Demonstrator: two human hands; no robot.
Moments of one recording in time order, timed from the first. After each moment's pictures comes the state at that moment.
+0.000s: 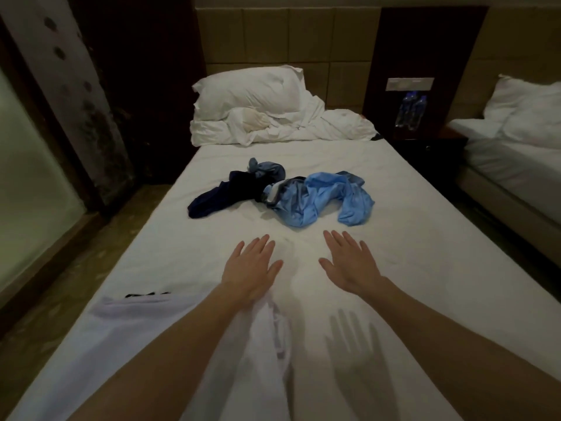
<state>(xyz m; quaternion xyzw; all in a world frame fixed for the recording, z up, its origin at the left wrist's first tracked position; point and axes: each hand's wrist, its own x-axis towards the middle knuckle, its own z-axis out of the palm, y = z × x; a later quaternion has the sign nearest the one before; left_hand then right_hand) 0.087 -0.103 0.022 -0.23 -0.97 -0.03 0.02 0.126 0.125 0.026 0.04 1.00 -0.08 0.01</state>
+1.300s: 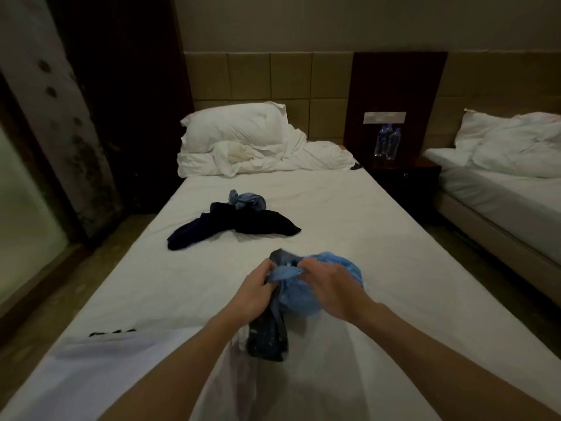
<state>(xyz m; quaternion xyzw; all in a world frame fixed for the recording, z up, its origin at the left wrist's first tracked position) 0.119 -0.041 0.061 -0.21 -0.86 -0.47 -0.04 0.162 0.153 0.070 -0.22 0.92 -0.22 -0.24</state>
